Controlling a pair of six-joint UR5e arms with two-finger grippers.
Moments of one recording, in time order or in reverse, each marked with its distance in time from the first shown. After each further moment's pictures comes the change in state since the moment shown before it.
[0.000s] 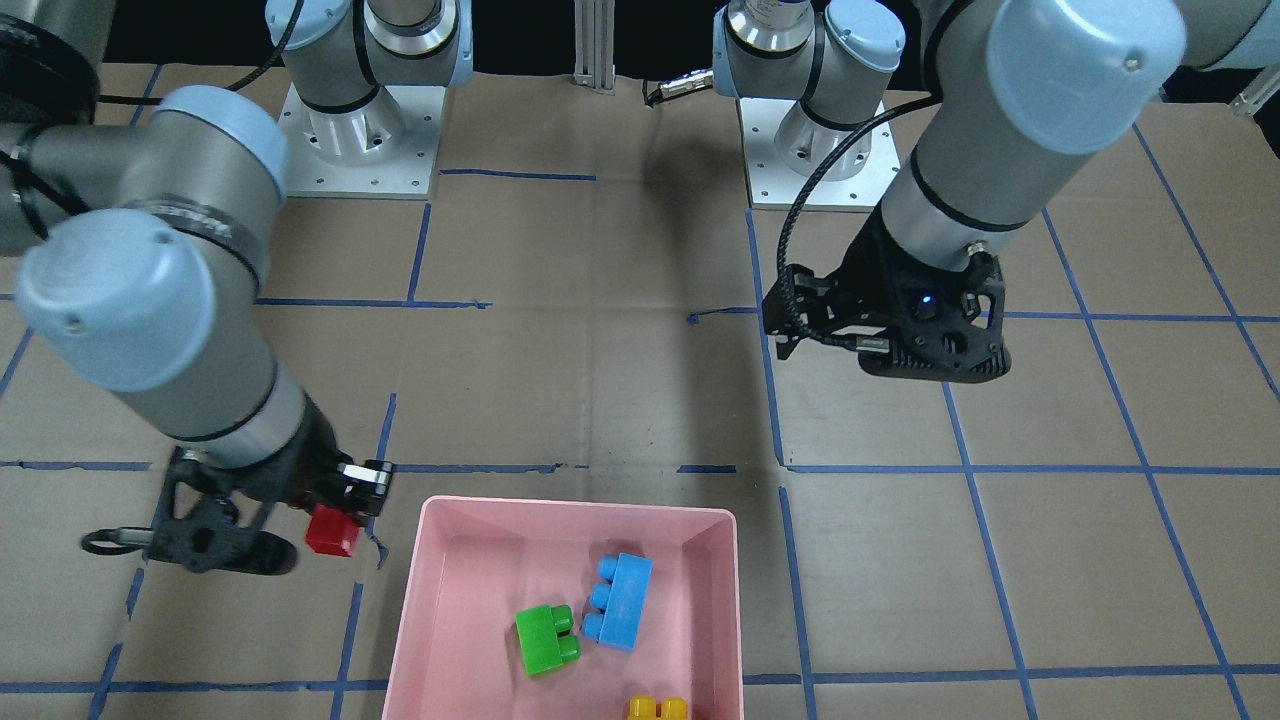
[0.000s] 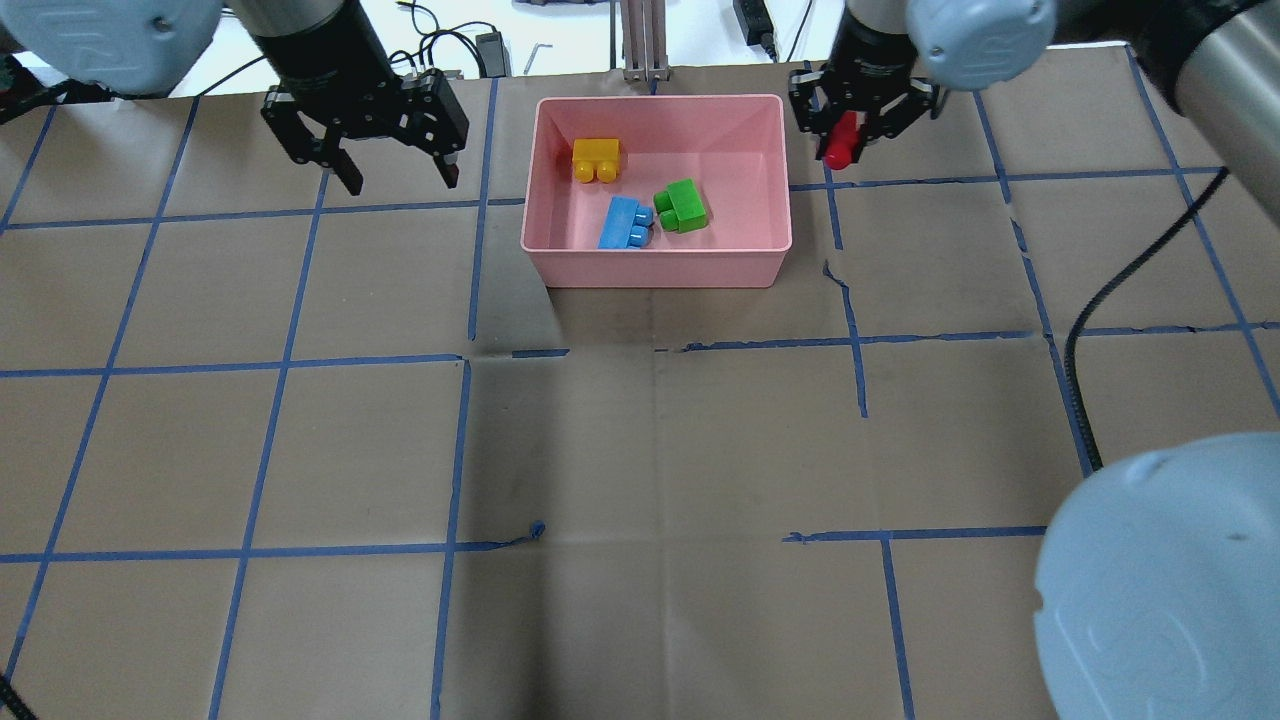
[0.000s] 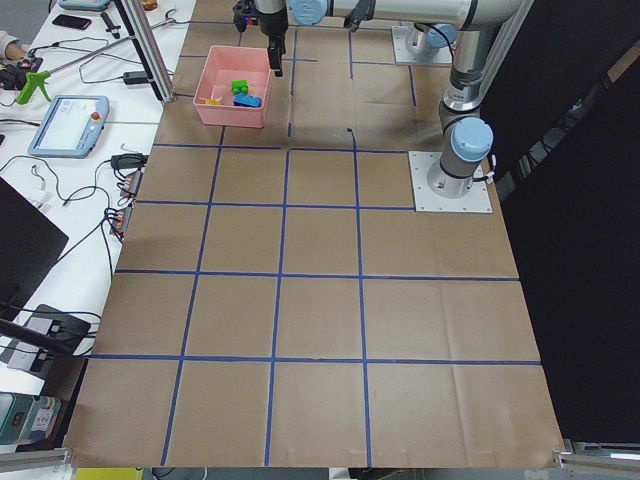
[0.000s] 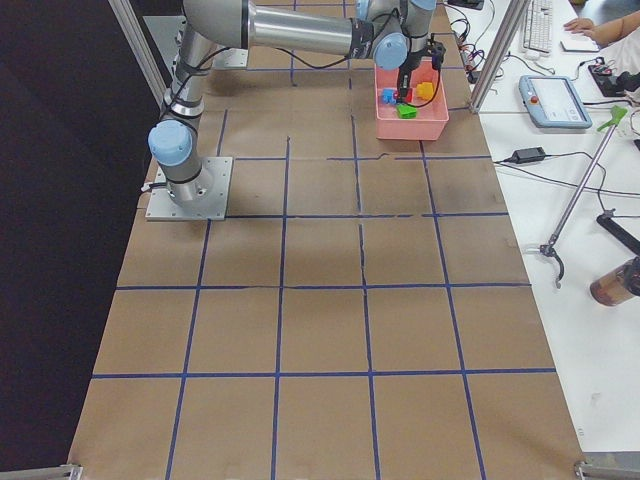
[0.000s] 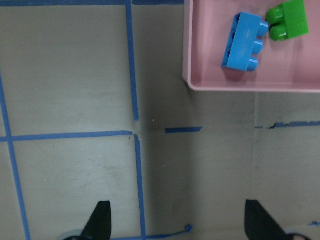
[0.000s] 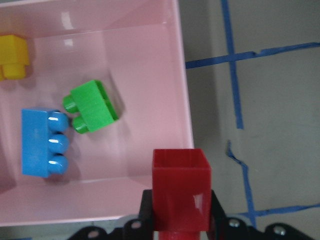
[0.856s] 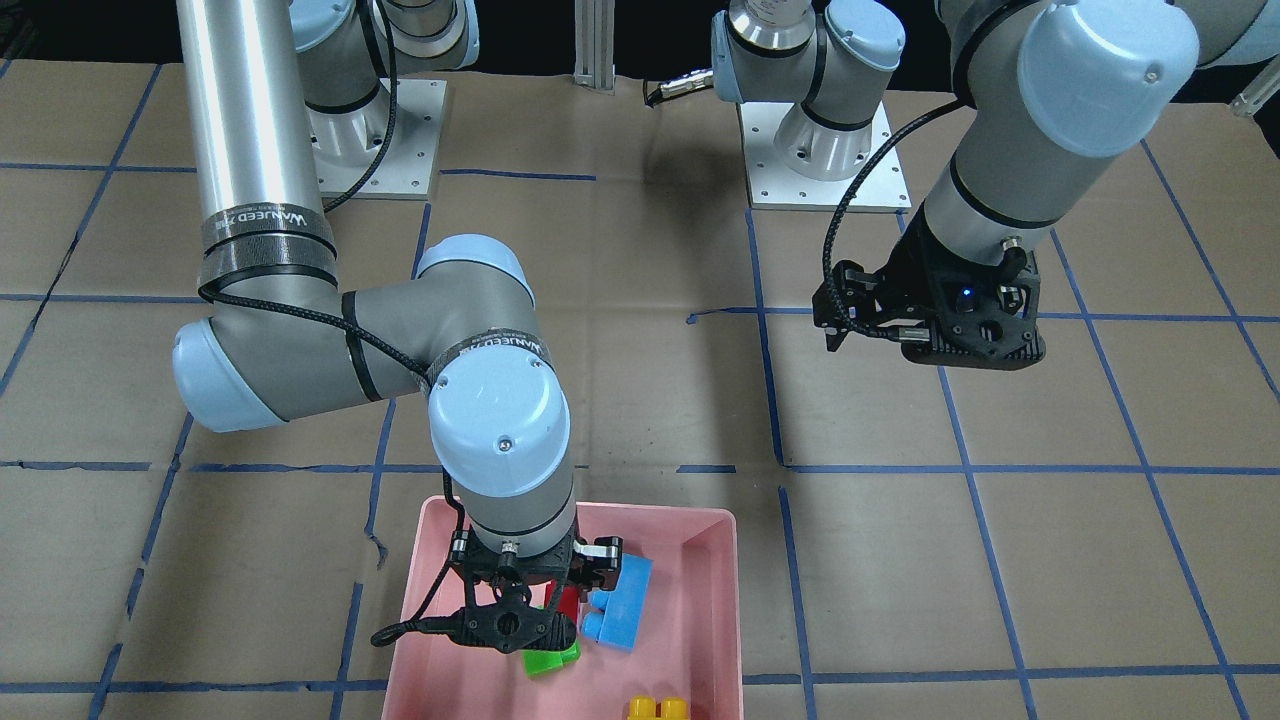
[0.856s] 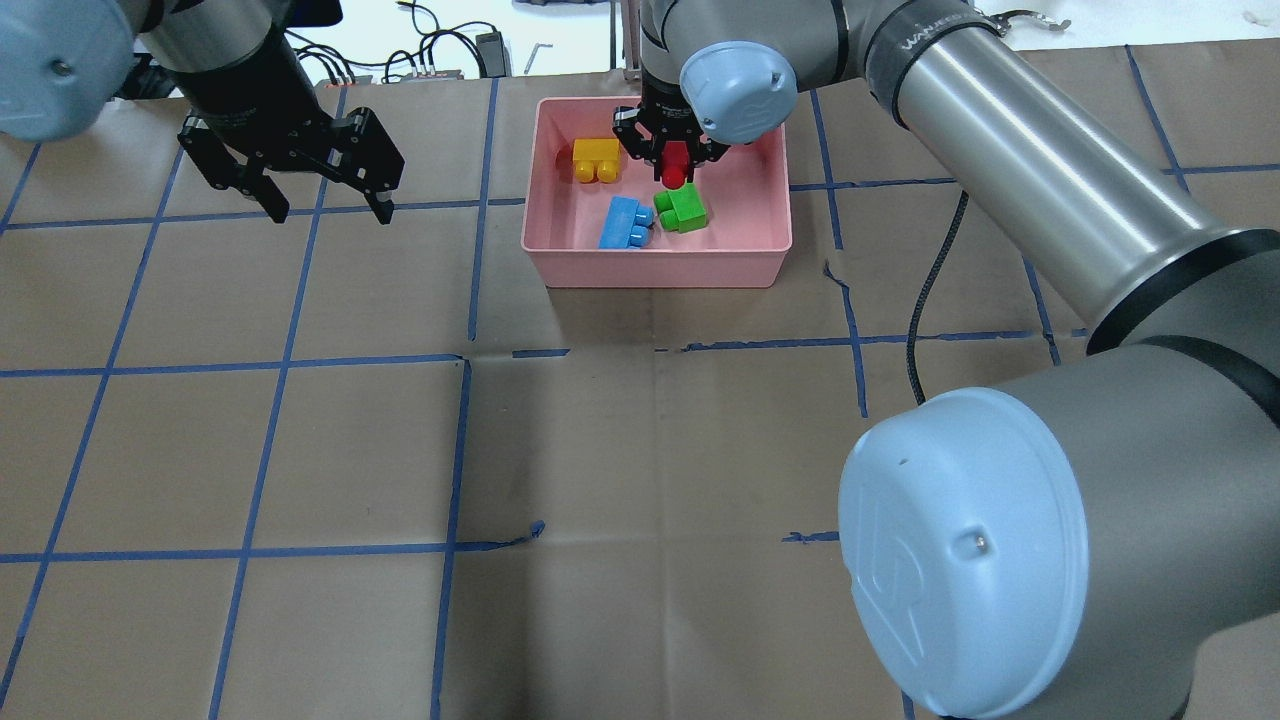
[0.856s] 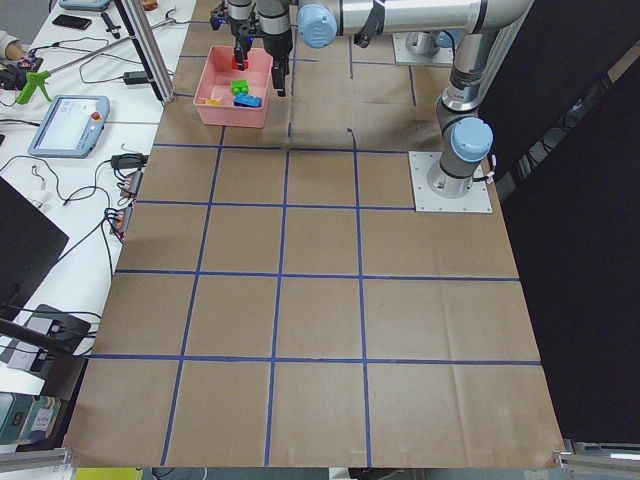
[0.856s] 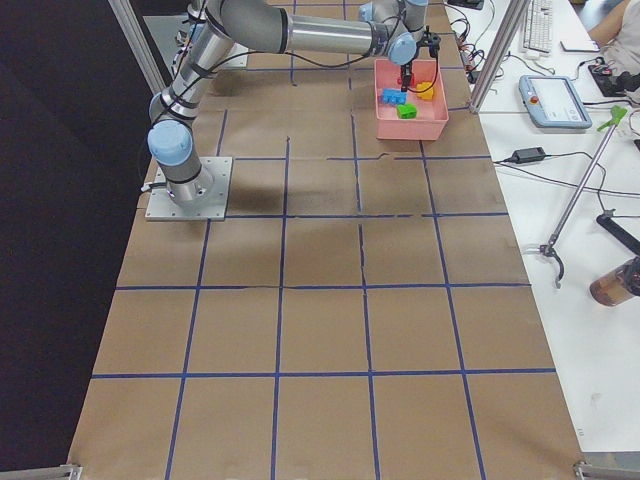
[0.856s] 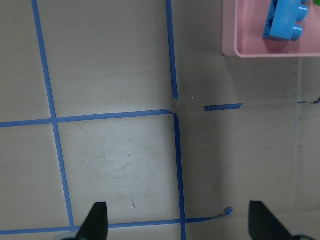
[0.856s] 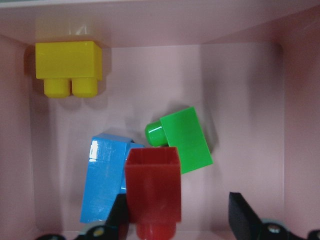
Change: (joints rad) left arm 0.032 0.011 -0.131 0.171 0.056 0.029; right arm 0.127 0.178 -0.091 -0.167 -0.033 0.061
